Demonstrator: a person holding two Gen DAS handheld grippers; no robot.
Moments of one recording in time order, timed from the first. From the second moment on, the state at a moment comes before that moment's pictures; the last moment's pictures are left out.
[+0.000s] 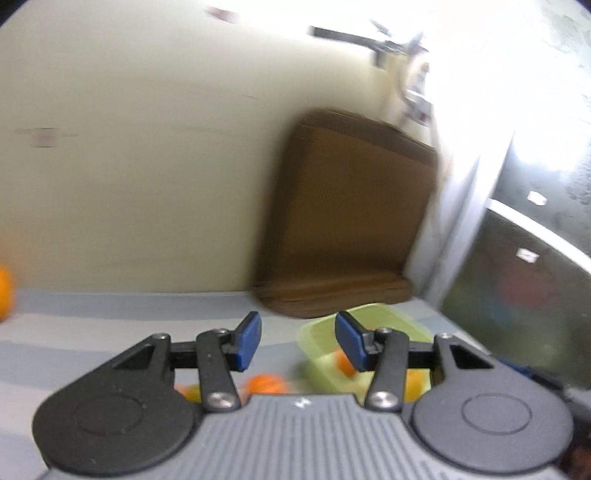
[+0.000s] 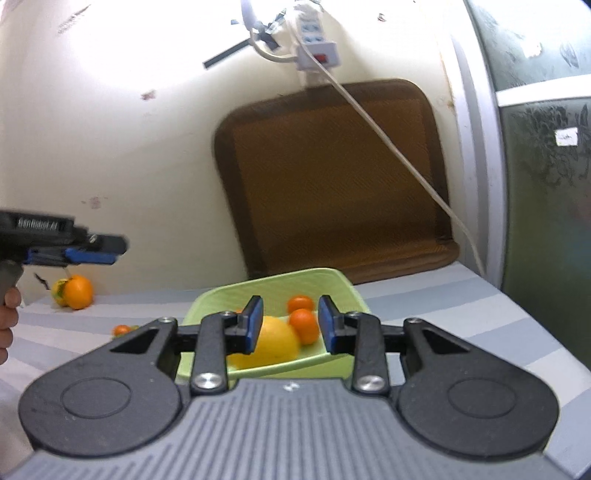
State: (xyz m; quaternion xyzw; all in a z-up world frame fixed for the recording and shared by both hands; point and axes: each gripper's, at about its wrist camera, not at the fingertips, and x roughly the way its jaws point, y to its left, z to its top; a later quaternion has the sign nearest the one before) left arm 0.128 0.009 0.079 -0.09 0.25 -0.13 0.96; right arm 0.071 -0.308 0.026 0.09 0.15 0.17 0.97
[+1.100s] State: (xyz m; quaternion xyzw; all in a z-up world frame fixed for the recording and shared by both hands) left arm 0.091 0.003 -0.004 -0.09 0.32 -0.15 0.93; right arm 0.104 -0.134 -0.022 -0.18 0.22 0.23 0.93
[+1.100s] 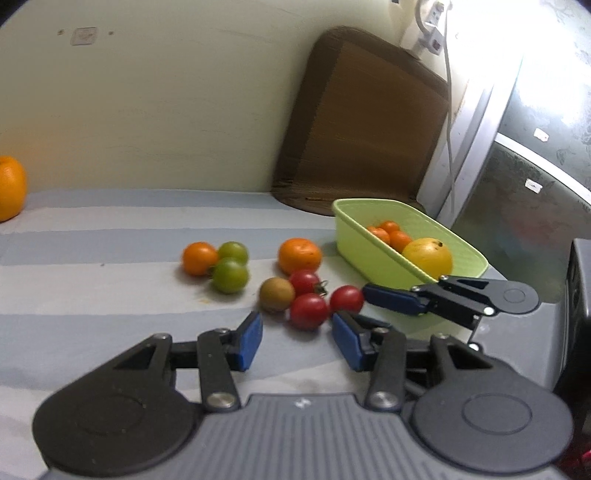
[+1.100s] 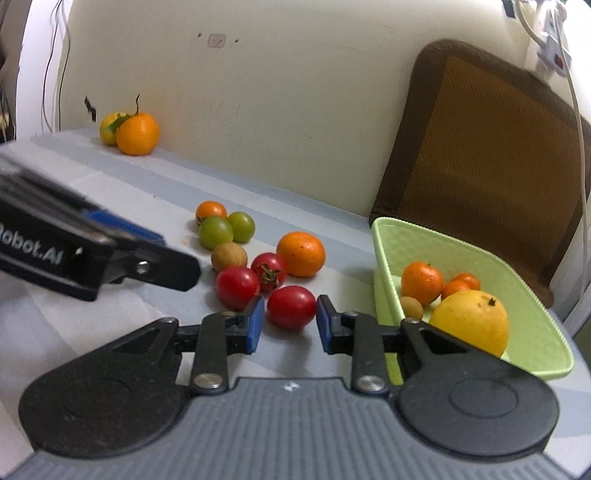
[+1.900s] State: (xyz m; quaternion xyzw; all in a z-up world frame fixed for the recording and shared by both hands) left arm 0.122 -0.034 -0.018 -0.04 0.33 -0.11 0.94; right arm 0.070 -0.186 -0.020 -0.15 0.20 0.26 0.93
